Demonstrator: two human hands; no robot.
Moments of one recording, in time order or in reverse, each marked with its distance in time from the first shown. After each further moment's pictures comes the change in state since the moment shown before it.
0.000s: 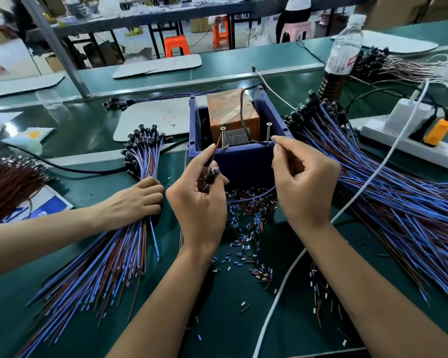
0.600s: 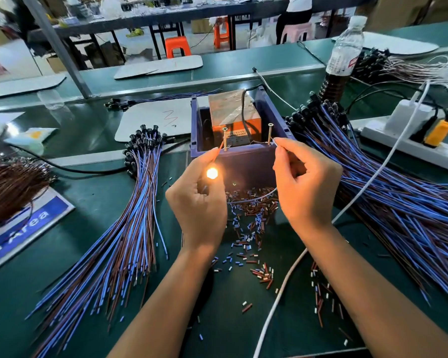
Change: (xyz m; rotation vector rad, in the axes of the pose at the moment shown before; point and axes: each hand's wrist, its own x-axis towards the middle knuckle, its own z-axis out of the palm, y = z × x) left_hand 0.001 0.007 -0.003 0.015 0.028 -0.028; right_hand -0.001 0.001 -0.001 -0.014 -0.015 -0.002
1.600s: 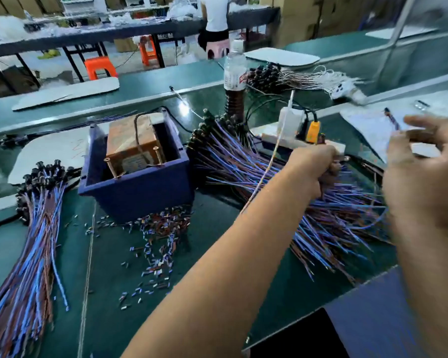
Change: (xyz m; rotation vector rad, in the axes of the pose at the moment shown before) left_hand -0.069 0.164 0.249 -0.493 -1.198 -1.135; right_hand 0.056 0.057 -0.240 -0.464 0.491 0.419
